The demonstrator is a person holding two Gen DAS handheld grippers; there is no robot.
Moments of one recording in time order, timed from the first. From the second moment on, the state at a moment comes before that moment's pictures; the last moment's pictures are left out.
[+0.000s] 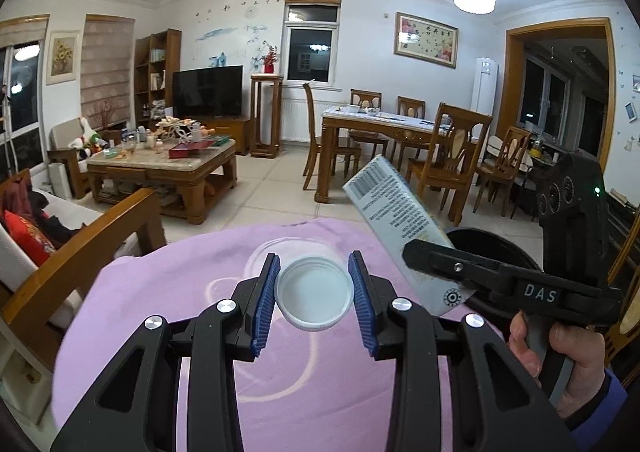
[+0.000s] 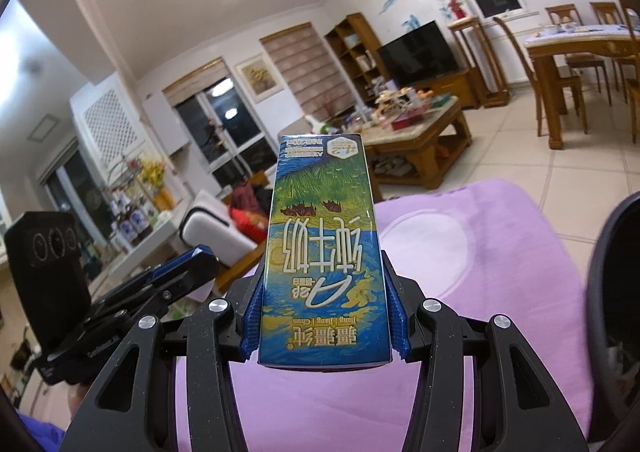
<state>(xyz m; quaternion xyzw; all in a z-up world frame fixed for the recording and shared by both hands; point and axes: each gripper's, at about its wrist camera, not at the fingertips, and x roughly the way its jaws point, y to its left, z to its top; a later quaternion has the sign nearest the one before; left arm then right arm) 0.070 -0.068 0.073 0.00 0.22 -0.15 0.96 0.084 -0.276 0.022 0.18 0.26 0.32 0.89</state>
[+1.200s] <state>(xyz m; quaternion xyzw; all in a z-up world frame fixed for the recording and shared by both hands) 0.135 -0.276 0.027 0.03 0.27 -0.33 0.90 0.052 -0.578 -0.056 0.32 0.22 0.13 0.91</state>
